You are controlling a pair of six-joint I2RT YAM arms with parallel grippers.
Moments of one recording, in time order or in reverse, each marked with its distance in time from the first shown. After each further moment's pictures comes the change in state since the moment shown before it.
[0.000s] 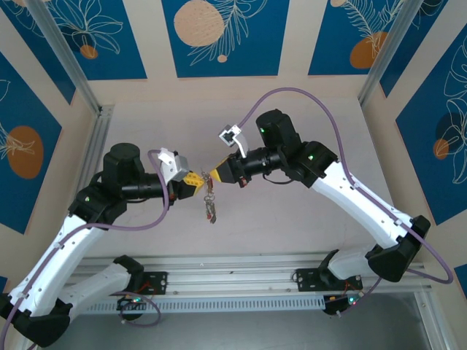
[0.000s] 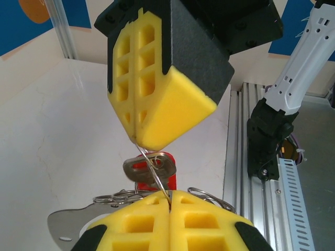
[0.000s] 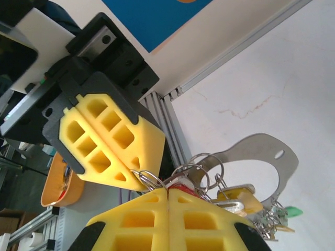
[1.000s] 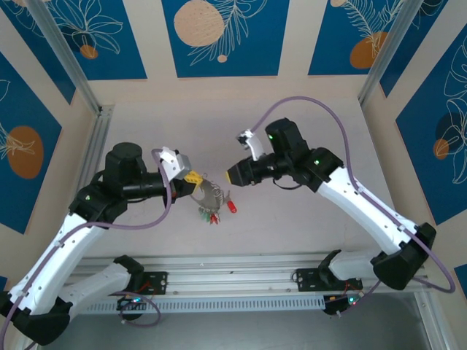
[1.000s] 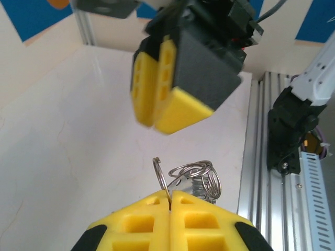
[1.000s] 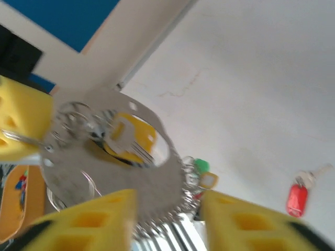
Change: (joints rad) left arm -0.009 0.017 0.016 -0.043 -0.114 0.018; right arm -0.093 -0.095 -0.182 -0.037 0.175 0.063
